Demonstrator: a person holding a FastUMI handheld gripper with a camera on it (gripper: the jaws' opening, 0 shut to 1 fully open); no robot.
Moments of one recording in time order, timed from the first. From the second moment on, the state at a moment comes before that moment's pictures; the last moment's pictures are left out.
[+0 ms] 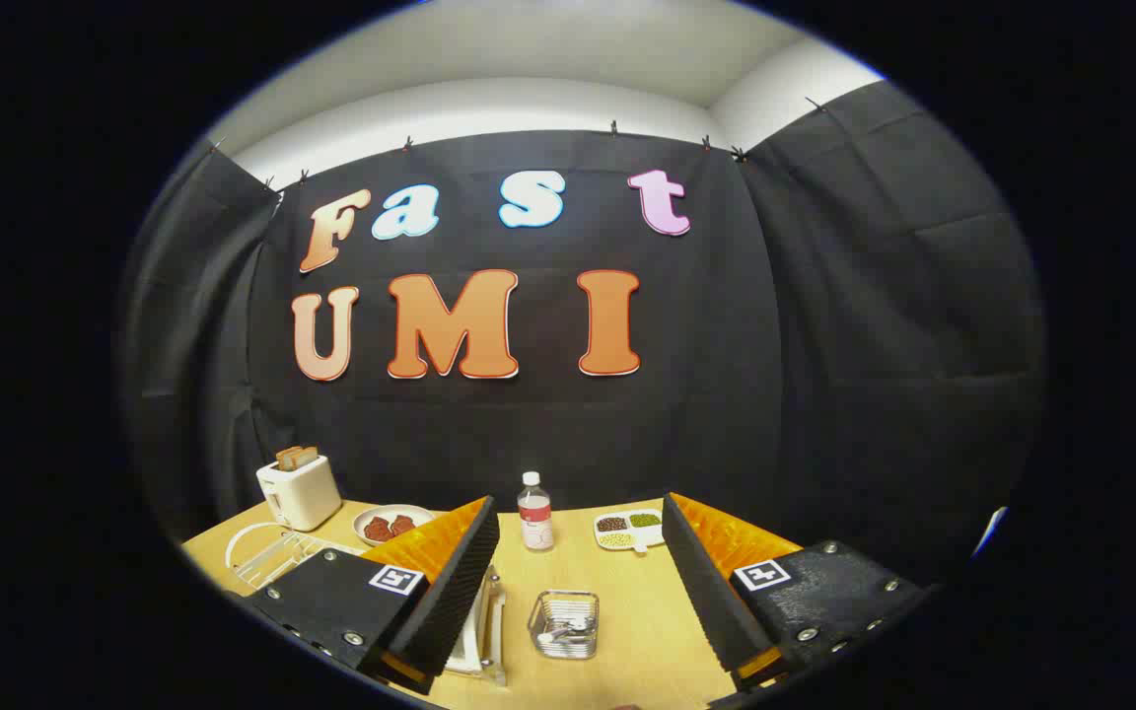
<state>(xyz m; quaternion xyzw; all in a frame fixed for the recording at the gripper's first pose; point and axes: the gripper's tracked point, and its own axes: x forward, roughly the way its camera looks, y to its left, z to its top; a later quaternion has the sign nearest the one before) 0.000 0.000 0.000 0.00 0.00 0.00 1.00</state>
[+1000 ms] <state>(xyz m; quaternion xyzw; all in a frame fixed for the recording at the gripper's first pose) -0.075 0.075 -0.011 0.04 0.07 -0.01 1.00</state>
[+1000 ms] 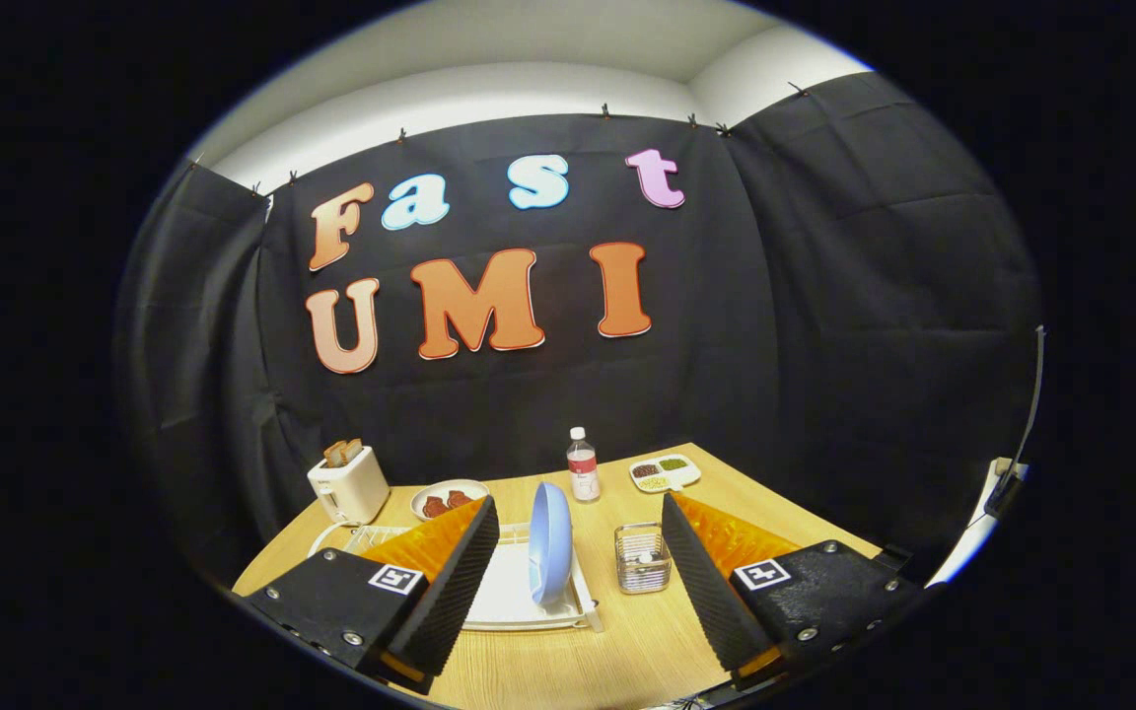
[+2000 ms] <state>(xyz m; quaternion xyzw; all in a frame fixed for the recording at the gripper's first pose) 0.079 0.117 -0.106 -0.04 0.13 0.02 0.99</state>
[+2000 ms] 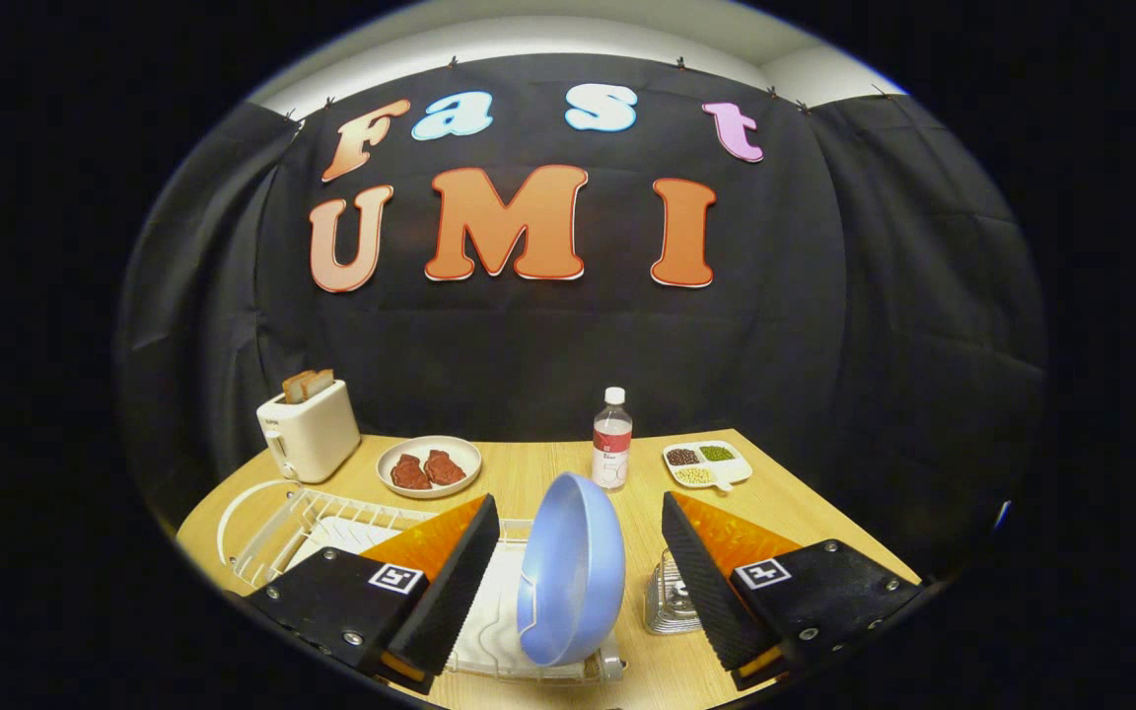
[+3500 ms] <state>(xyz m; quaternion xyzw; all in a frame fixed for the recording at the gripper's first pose) 0.124 0.113 -0.139 -0.11 0.22 -0.01 0.97</state>
